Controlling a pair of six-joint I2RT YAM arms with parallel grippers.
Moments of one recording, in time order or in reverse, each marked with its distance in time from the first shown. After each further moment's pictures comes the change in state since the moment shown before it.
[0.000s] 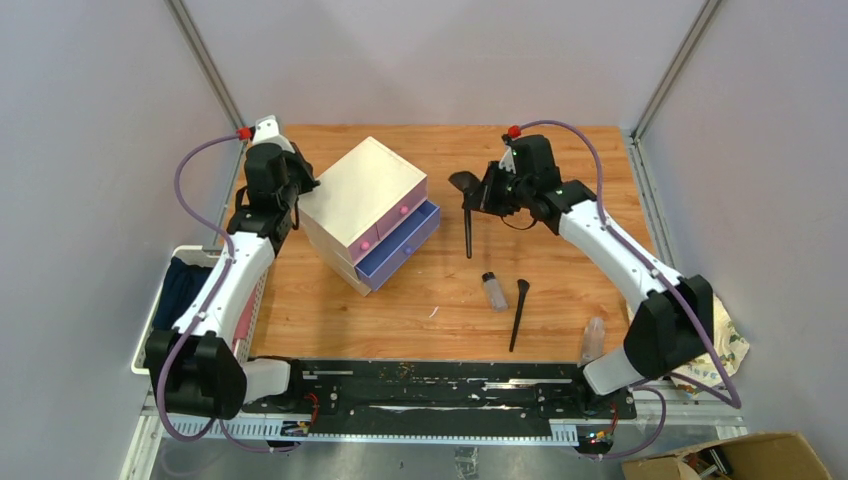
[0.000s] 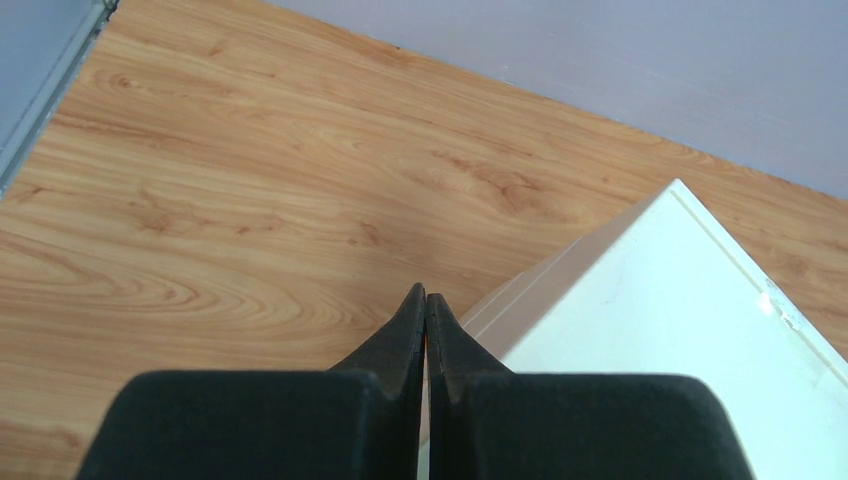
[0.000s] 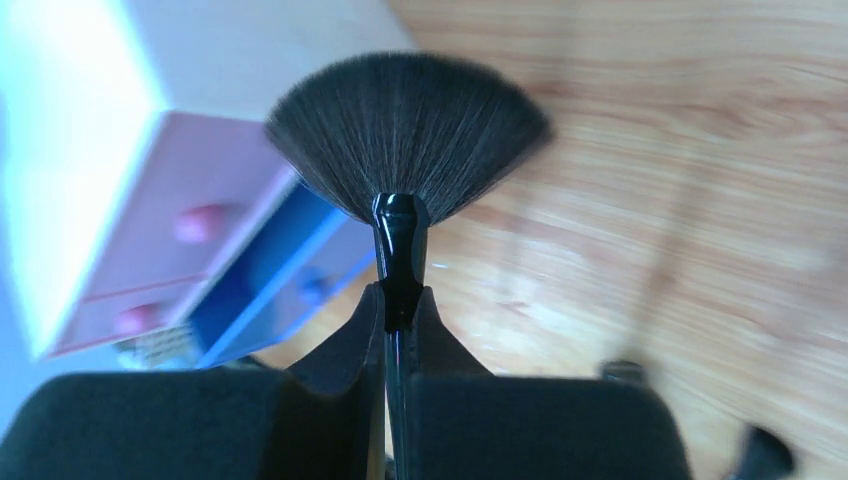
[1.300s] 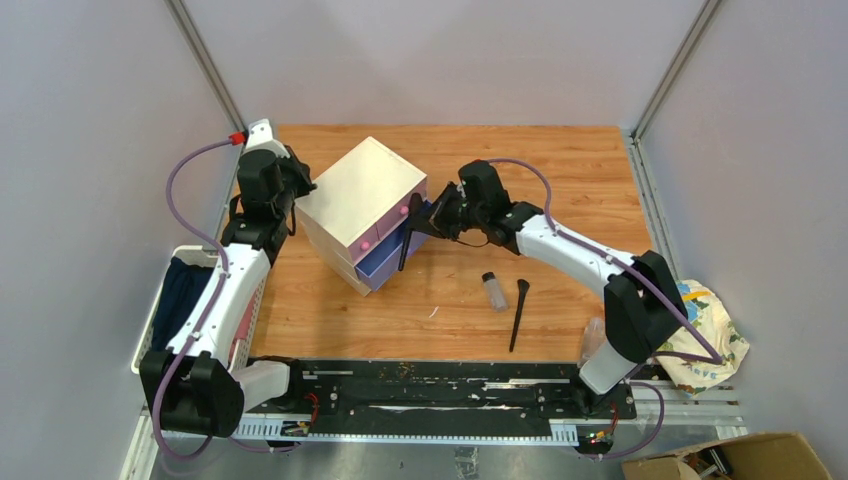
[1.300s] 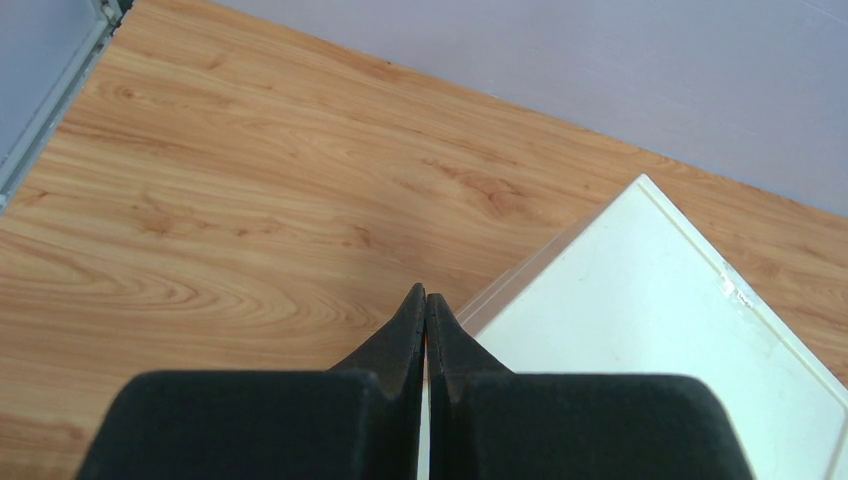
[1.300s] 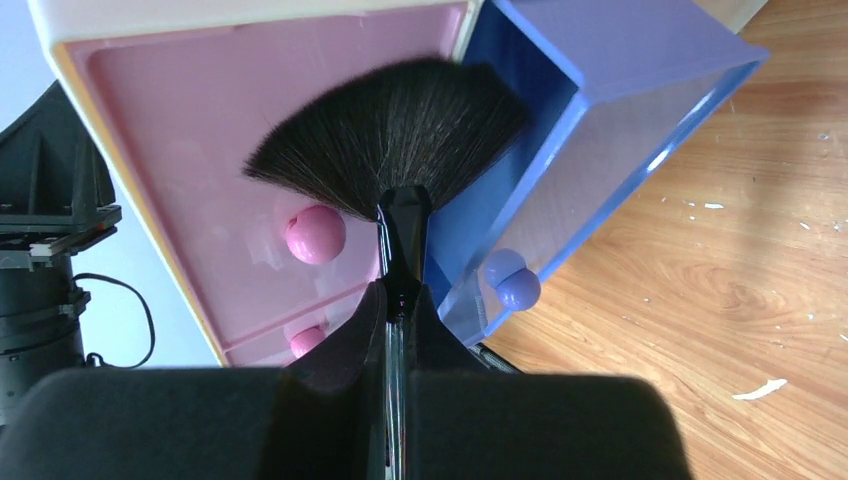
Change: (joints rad) left arm 0.000 -0.089 -0.034 -0.006 0.007 -0.010; right arm 0.220 0.074 -0.124 0.378 -0.090 0.663
